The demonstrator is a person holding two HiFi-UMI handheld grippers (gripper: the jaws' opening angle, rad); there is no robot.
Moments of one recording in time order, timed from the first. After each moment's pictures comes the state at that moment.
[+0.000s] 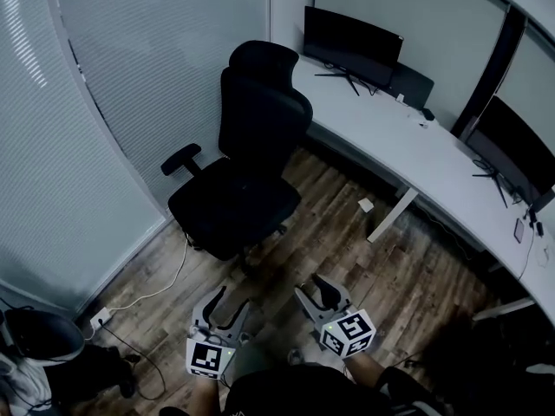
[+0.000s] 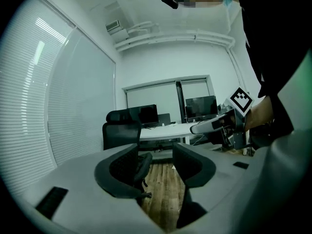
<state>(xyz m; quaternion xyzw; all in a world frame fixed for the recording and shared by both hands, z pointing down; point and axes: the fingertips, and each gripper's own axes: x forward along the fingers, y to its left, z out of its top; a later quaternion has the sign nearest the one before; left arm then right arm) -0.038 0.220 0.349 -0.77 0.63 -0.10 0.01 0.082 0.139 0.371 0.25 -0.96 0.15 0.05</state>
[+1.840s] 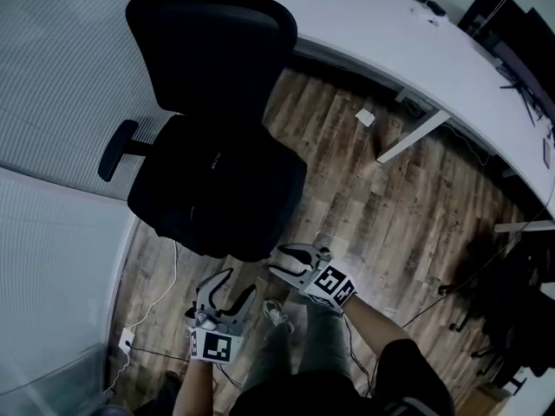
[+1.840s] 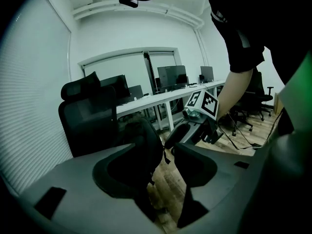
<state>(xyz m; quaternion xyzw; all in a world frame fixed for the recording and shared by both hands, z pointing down) -0.155 -0.006 0.585 -0.86 0.42 -0.28 0.00 -0.114 -0.047 0.670 0.12 -0.96 0.21 0.16</state>
